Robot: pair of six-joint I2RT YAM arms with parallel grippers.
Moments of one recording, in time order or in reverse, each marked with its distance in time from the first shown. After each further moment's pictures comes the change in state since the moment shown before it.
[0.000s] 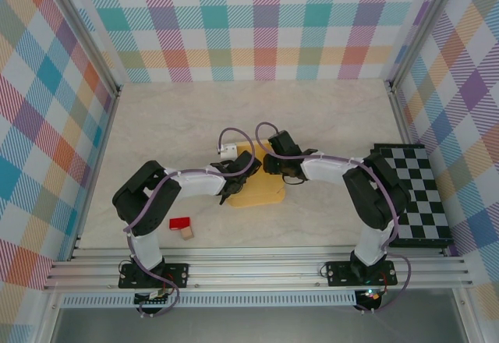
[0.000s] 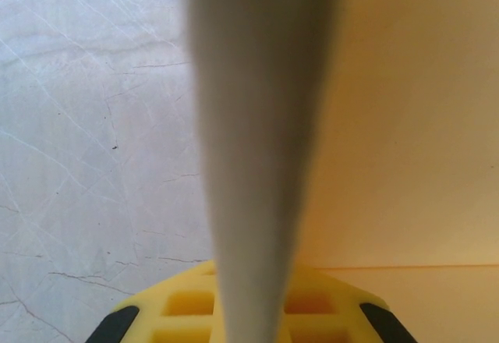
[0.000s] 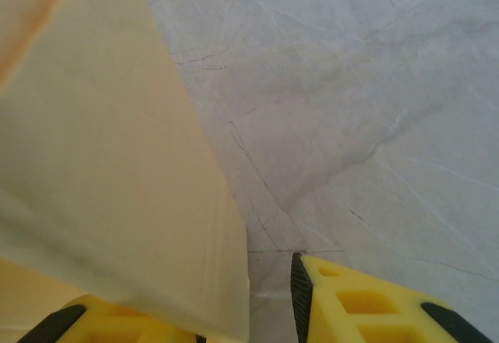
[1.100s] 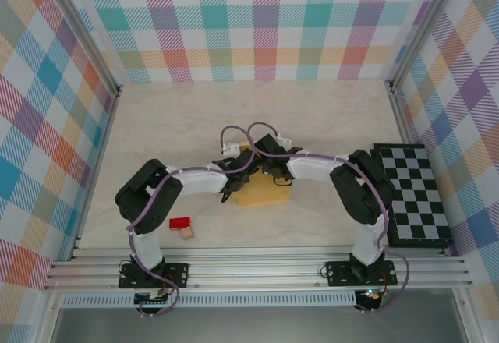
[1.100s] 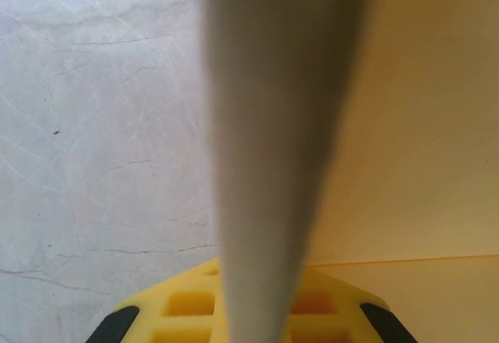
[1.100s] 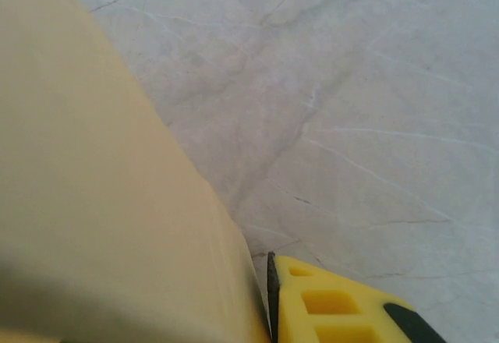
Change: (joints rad) left arm 0.001 0.023 0.040 -0.023 0.080 -0.029; right arm 0.088 0.093 0.111 -0.161 0.268 0.289
